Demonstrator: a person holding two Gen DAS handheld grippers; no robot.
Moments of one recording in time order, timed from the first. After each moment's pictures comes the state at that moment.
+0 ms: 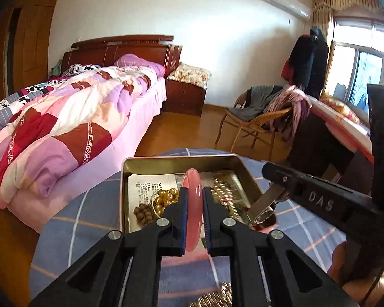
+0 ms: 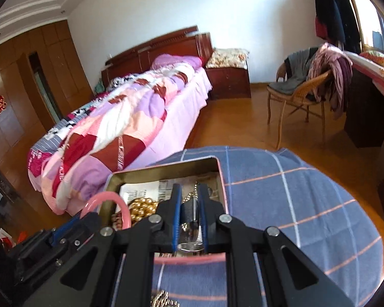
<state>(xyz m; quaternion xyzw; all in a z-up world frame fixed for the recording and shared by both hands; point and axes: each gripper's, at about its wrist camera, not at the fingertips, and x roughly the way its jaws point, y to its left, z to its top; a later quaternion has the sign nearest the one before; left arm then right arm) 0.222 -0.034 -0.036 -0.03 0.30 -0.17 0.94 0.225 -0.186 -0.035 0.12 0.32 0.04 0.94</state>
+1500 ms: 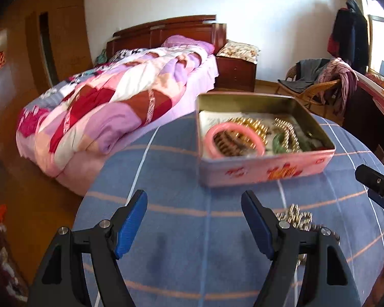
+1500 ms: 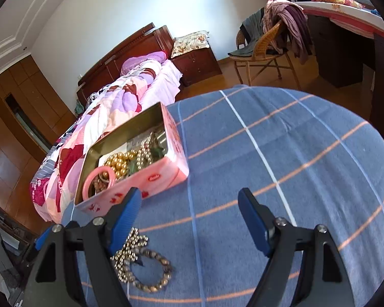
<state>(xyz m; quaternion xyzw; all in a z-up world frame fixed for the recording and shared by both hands) 0.154 0.008 -0.075 0.03 0.36 -0.02 0.93 0.127 -0.234 -0.076 0.24 0.33 -0.01 0.91</state>
